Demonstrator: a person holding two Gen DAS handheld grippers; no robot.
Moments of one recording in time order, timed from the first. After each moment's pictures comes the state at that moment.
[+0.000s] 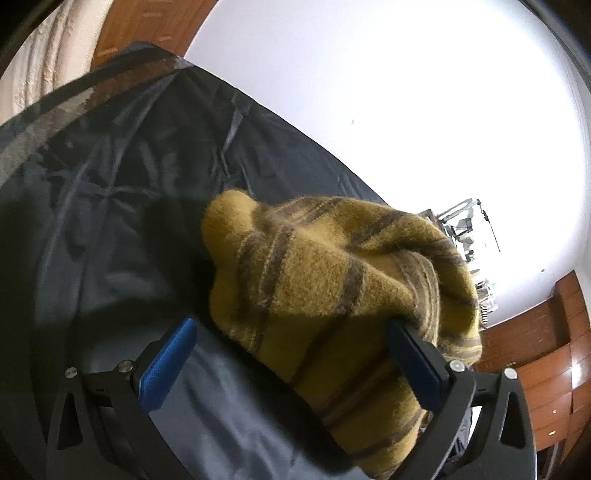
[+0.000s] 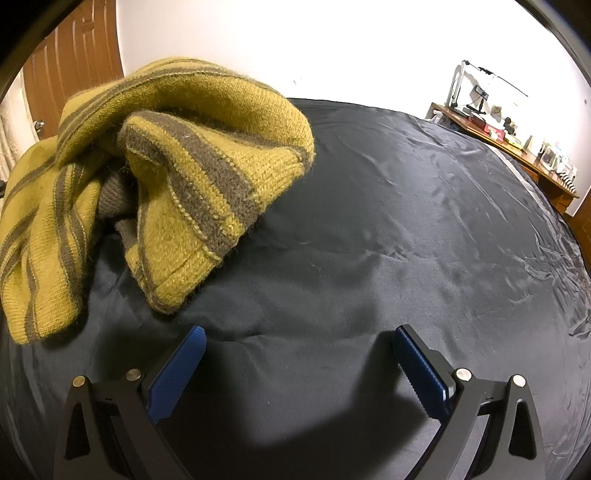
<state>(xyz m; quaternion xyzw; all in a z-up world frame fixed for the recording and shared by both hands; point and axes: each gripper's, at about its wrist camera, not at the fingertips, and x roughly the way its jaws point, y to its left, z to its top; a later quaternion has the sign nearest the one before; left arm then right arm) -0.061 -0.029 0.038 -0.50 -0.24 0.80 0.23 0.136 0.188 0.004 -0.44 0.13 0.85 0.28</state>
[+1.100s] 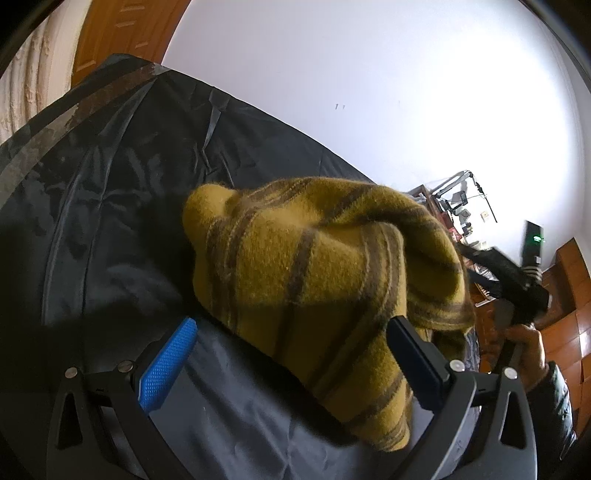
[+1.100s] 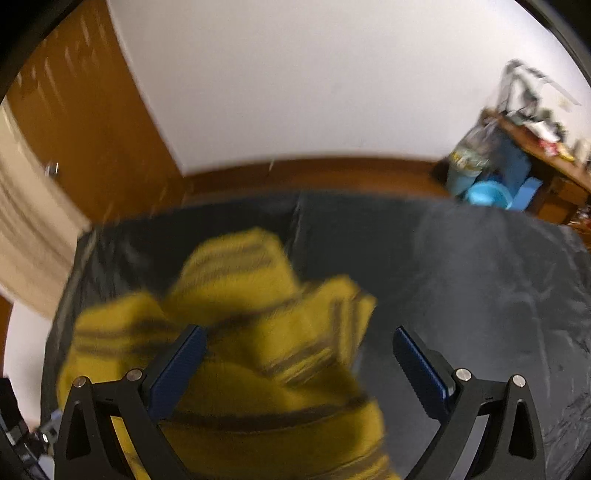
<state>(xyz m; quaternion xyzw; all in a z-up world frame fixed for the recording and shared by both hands) -0.026 -0.031 0.061 -0.50 -0.19 0.80 0.26 -0.055 0.270 0.116 -0.46 0.18 0.85 0.18</state>
